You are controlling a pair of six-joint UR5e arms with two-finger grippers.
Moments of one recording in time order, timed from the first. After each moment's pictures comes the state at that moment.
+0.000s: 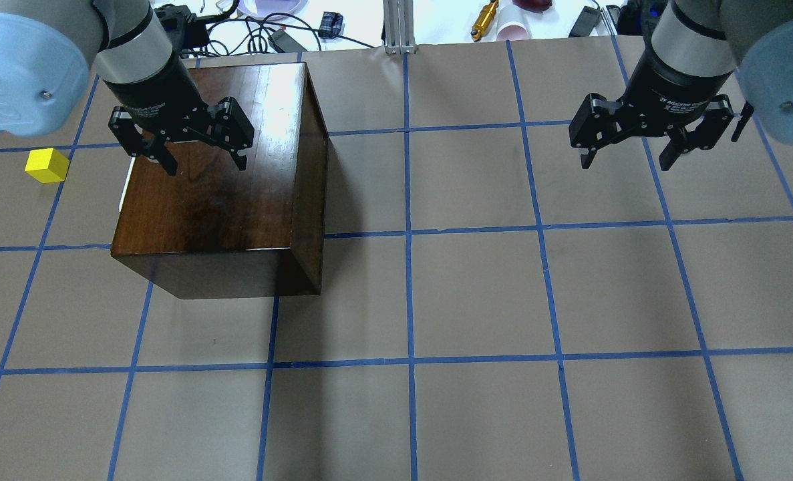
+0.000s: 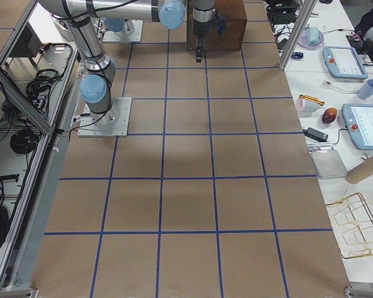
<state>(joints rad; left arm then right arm) -1.55 -1.67 -1.54 -1.58 1.57 -0.01 1.52 -1.59 1.63 -1.60 -1.59 0.04</state>
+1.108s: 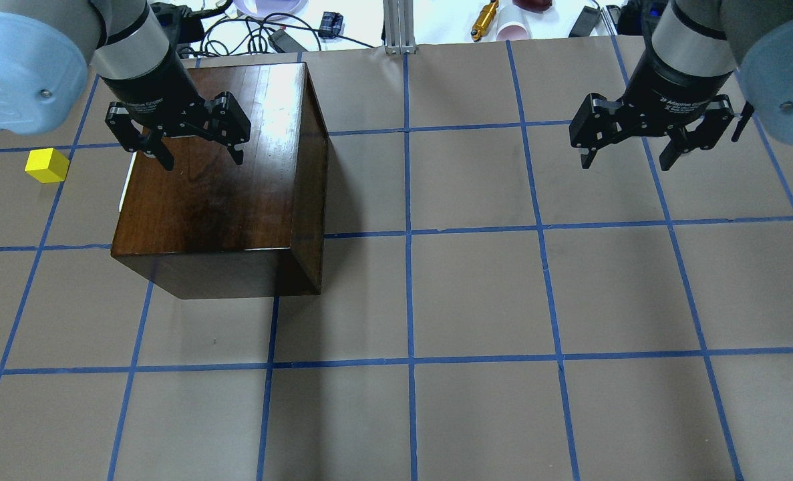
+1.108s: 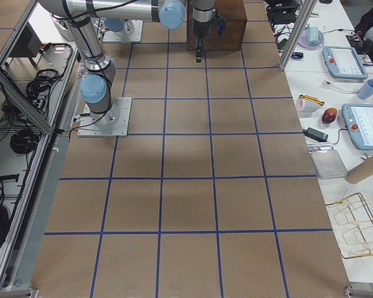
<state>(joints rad) -1.55 -1.67 -1.53 -1.55 1.57 -0.02 1.52 -1.59 1.63 -1.60 -1.59 0.04</state>
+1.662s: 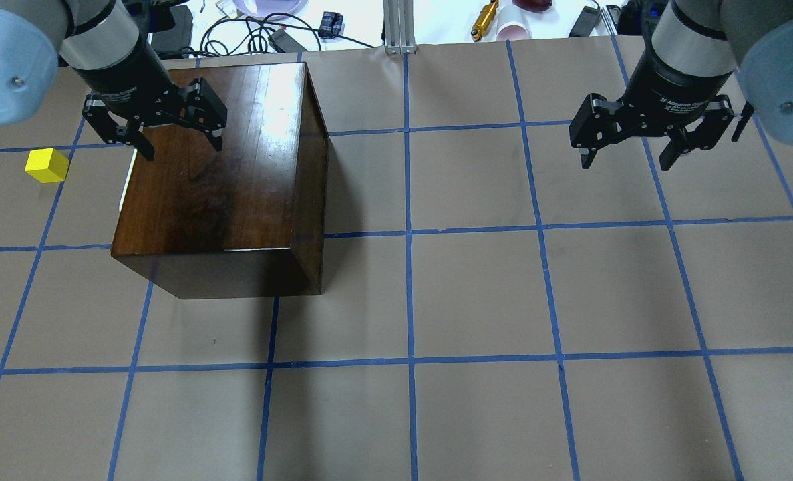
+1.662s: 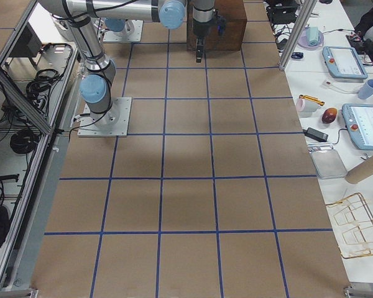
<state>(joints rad) -1.45 -1.68 -1.52 -1.53 1.54 0.00 1.52 -1.59 1.63 -1.60 -1.59 0.04</state>
